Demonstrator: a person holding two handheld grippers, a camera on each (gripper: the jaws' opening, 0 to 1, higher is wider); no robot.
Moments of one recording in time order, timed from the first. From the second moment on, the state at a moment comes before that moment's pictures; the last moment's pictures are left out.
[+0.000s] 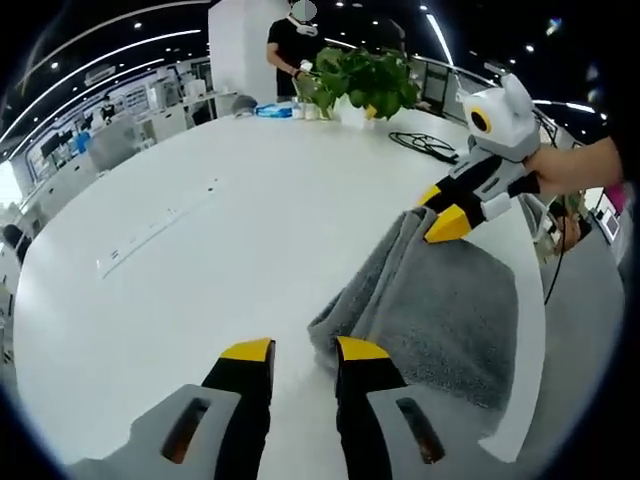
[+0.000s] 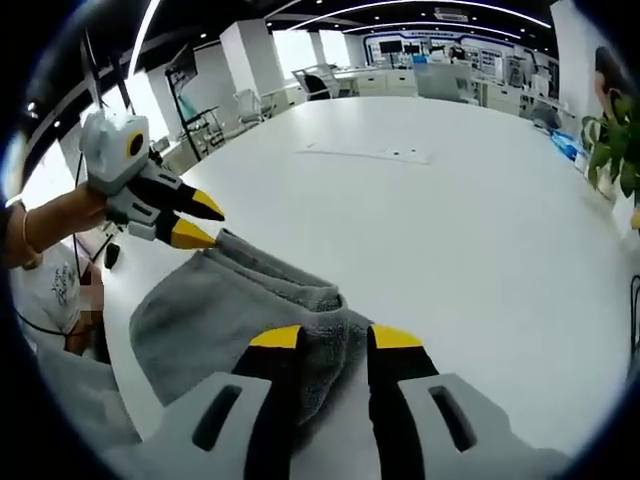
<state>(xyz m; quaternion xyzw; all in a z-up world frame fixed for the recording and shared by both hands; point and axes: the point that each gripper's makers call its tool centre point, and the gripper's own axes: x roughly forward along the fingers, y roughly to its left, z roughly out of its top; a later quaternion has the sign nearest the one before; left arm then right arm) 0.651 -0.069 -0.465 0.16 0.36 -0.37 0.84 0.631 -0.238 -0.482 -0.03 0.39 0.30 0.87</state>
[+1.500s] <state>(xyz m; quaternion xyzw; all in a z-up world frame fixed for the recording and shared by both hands) 0.528 -0.084 -0.448 0.08 0.31 -0.41 0.85 0.519 -0.246 -0.466 -0.03 0.37 0.39 0.84</state>
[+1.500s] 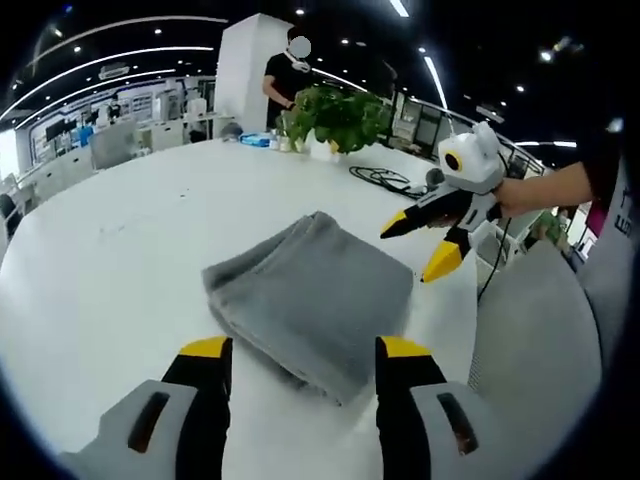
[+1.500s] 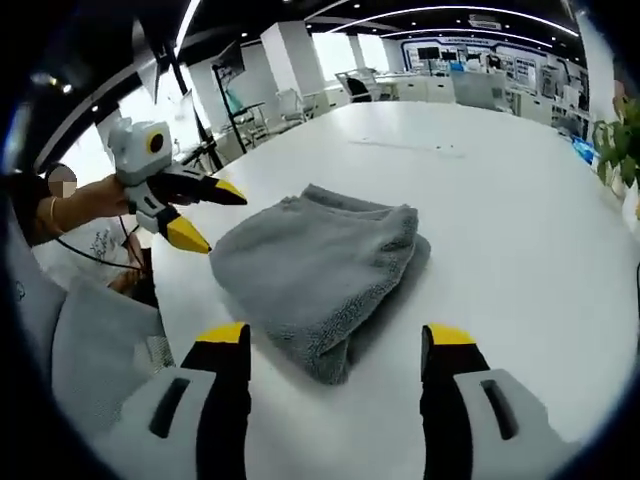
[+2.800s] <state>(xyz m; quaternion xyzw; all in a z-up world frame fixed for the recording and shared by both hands) 0.508 -0.093 -0.496 0.11 0.35 -0.40 0.84 0.507 -0.234 -0.495 -0.12 0.38 0.38 0.83</state>
